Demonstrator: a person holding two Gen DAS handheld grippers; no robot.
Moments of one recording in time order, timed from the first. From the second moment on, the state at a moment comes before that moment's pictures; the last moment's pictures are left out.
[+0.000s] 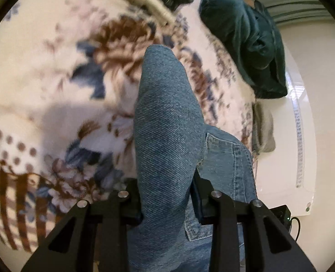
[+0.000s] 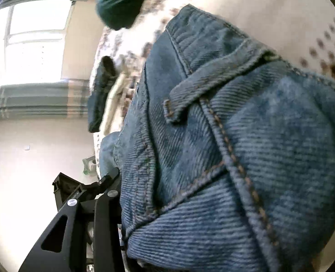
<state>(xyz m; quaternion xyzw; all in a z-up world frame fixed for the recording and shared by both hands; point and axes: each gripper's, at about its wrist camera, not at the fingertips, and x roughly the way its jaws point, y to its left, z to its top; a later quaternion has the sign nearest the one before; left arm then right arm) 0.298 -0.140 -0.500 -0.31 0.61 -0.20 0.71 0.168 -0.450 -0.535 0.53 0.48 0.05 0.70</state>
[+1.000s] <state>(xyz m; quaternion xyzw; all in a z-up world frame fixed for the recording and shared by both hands) 0.755 0.044 -0.431 -0.26 0.56 -0.23 0.75 0.578 -0.252 -0.500 0.56 0.37 0.07 0.74</state>
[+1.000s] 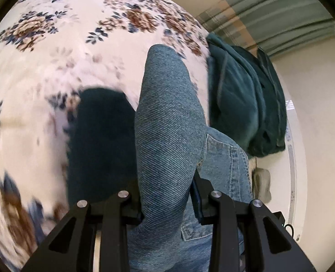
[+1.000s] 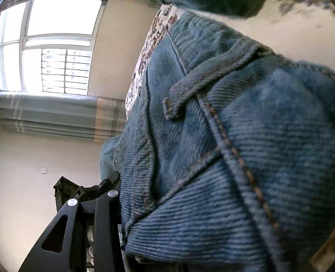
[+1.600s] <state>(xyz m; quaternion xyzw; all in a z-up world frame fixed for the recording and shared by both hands) 0.789 0.074 -0.490 -0.23 0.60 -0.20 0.74 0.603 -0.259 -0.543 0.50 0.47 0.02 0.73</state>
